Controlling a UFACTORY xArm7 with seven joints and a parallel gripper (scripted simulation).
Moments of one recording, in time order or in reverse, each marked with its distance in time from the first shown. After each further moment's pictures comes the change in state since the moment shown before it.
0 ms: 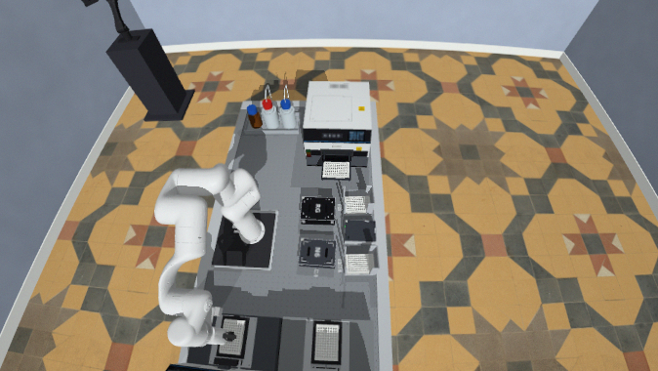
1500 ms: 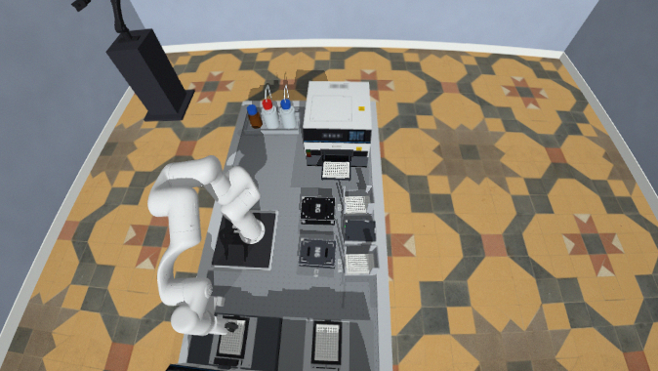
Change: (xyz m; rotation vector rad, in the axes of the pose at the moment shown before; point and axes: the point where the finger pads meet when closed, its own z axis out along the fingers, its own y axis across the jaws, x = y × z) arm 0.030 0.001 -0.001 0.003 -0.007 -0.003
